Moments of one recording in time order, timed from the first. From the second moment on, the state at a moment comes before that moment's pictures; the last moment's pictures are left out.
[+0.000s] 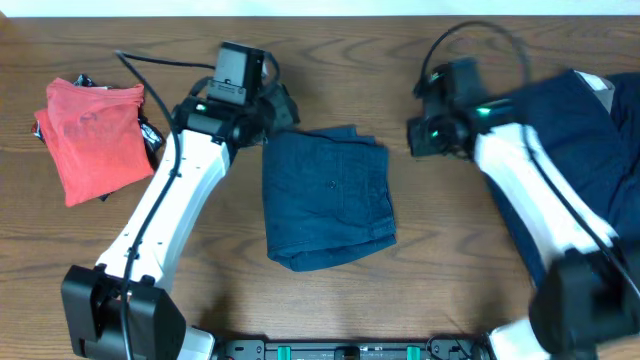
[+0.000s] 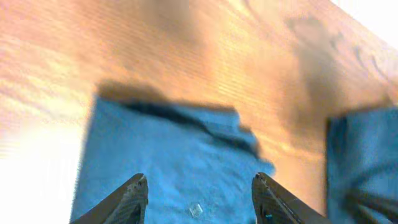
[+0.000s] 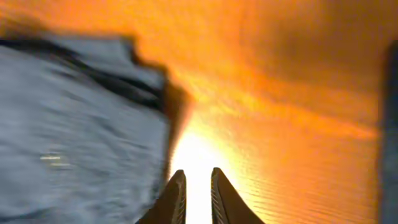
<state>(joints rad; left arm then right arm) -0.27 1.63 1.40 -0.70 0.16 -0.65 0.25 1.68 1.33 -0.75 -0.15 0.12</state>
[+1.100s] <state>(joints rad) -0.27 2.07 1.42 -1.18 0.05 -0.57 0.54 1.87 1.10 -0.78 -0.26 0.26</state>
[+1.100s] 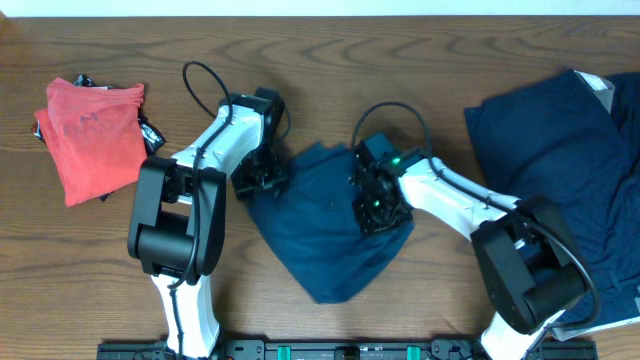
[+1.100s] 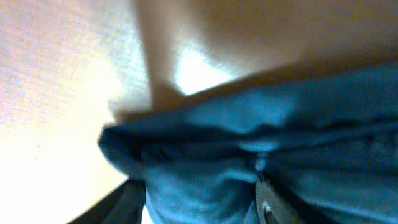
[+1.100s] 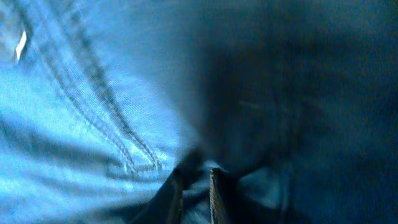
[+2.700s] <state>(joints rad) -0.44 2.07 1.41 -0.81 0.46 -0.40 0.39 1.87 1.10 -0.54 0.00 0.17</state>
